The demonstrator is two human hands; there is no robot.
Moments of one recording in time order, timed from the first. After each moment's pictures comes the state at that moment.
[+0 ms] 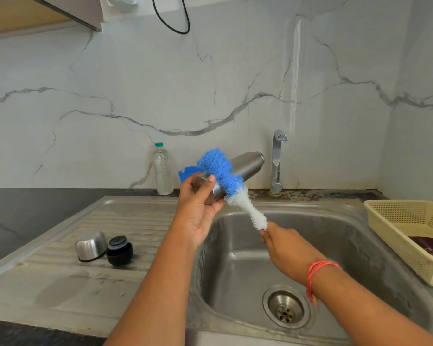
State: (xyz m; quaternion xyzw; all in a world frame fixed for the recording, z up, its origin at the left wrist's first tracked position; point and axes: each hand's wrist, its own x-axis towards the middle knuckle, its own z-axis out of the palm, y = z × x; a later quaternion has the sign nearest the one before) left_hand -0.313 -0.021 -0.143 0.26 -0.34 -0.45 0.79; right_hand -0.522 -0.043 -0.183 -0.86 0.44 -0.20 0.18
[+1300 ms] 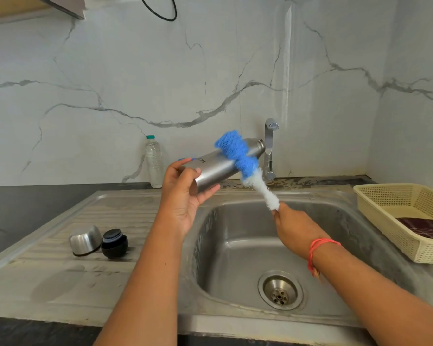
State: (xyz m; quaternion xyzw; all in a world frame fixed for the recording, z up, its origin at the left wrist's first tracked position) left_hand -0.310 0.001 -0.127 0.31 -0.34 -0.41 0.79; right_hand -0.540 -0.065 -0.188 -0.81 0.52 -0.22 0.16
